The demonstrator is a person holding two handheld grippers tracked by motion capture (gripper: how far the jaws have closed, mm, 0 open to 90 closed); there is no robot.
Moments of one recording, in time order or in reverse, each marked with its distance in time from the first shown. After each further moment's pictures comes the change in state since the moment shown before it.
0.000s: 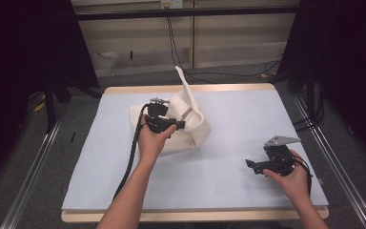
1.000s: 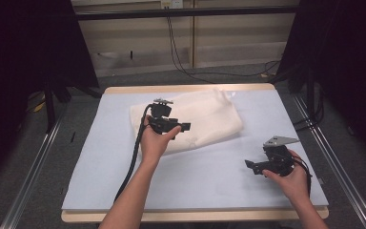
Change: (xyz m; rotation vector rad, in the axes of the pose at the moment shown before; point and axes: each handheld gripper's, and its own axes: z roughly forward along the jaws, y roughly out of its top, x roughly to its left) left arm -0.005 0.000 0.000 0.008 0.010 0.005; right arm 0.003 0.000 0.000 0.006 0.001 -0.002
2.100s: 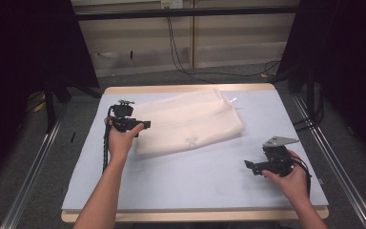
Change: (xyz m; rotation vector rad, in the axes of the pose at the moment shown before) left arm 0.104 -0.027 -0.038 0.037 0.285 -0.097; right arm 0.001 0.000 0.001 -0.003 0.000 -0.014
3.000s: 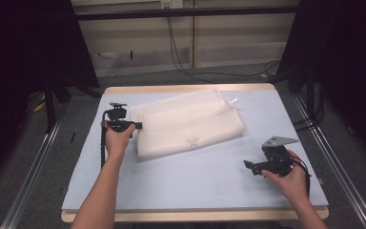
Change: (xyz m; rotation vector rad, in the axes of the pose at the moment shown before) left arm 0.022 -0.012 0.012 0.002 -0.084 -0.176; right arm 0.002 0.001 0.001 0.004 0.006 0.009
